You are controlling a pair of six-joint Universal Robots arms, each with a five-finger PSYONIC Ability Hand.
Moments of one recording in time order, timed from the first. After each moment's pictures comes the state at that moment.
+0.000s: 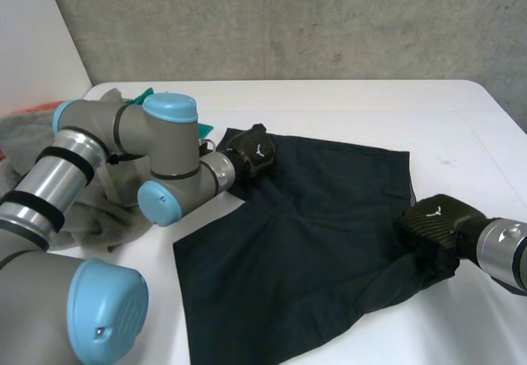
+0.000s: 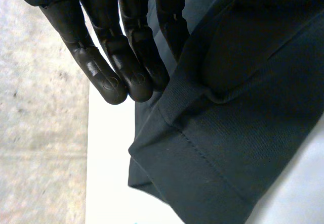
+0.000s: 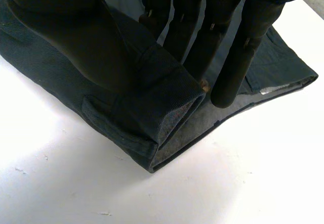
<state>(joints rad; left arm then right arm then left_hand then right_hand) 4.18 -2.89 -0.15 2.69 -1.24 4.34 1.67 -1.33 1.74 0.34 1.17 2.33 1.17 1.19 1.19 1.19 0.98 1.12 1.17 1.19 1.19 1.01</state>
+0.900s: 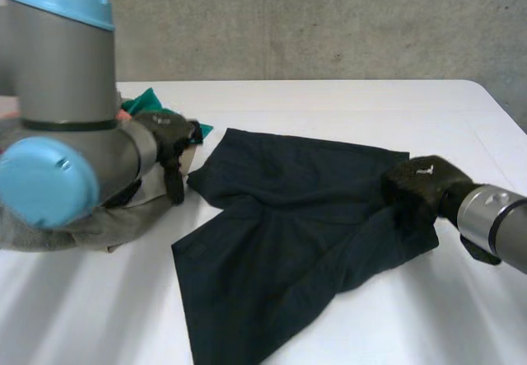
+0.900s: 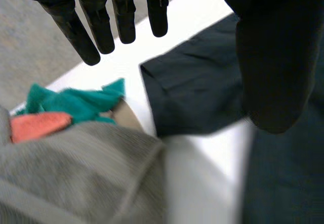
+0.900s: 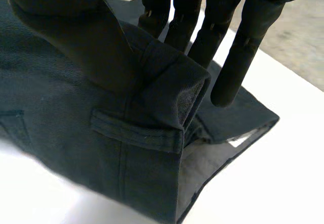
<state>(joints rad) 4.19 -2.14 -0.90 2.51 -1.71 3.40 1.76 -1.31 1.63 0.20 1.21 2.70 0.27 0.28 0.28 0.27 0.09 1.12 1.17 1.19 1.19 1.01</state>
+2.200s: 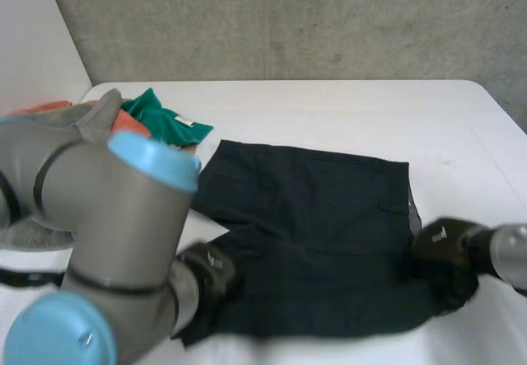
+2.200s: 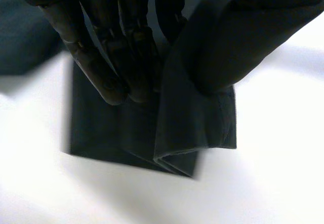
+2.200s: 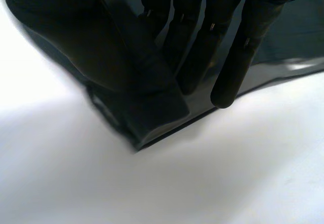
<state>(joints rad) 3.97 -2.05 -1.36 2.55 -1.68 3.53 1.66 -1.25 1.61 0.61 1.21 2.17 1.13 1.19 1.19 1.19 1.01 1.12 1.17 1.19 1.19 1.01</state>
